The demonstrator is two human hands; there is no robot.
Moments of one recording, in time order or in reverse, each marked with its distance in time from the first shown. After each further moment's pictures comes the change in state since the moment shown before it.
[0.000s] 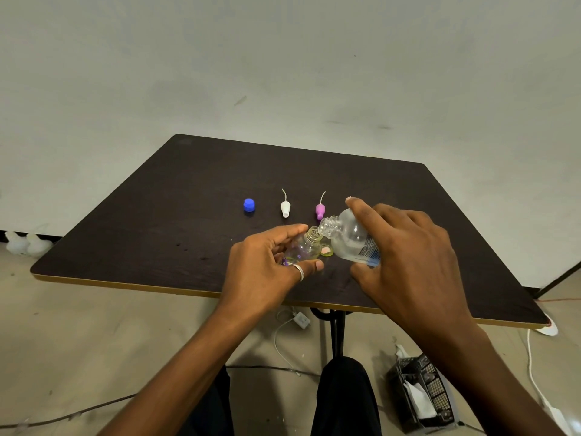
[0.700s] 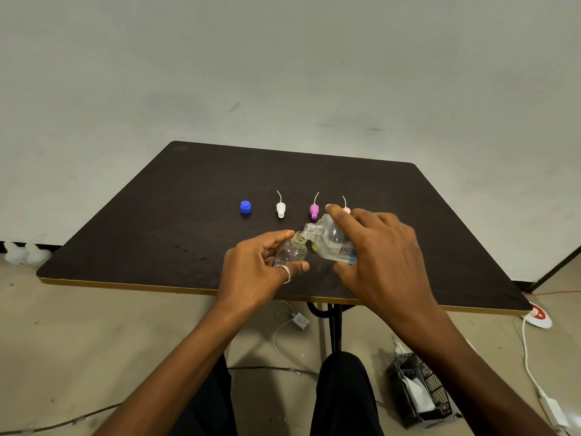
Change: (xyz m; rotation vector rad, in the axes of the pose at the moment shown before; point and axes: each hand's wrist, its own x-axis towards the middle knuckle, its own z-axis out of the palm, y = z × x) left_hand -0.004 -0.016 0.001 -0.023 -0.027 -0.048; right_hand -0.003 -0.005 0.018 -0.016 -0.023 -0.004
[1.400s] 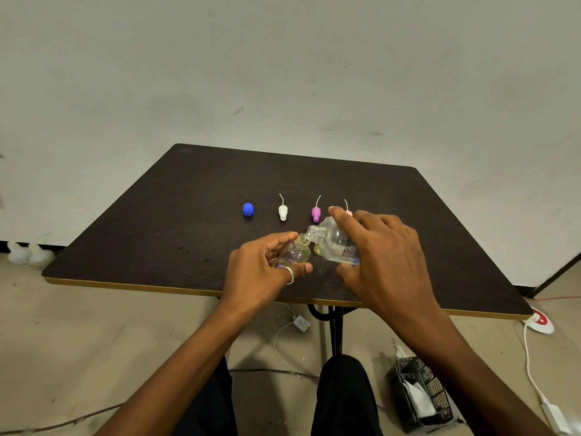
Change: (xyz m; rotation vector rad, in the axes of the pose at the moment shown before) left_hand 0.001 0.000 0.000 -0.009 -0.005 -0.008; right_hand 0.001 0.001 0.000 -0.003 0.002 0.005
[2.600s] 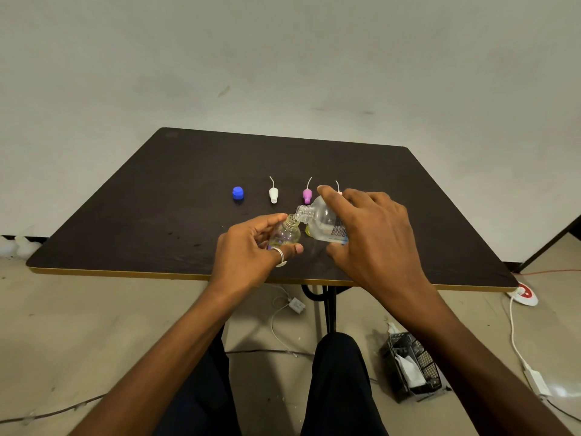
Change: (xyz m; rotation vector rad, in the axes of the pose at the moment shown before) left_hand -0.003 0.001 0.000 -0.055 0.000 0.001; right_hand 0.001 -0.003 -0.005 -0.008 -0.056 0.008
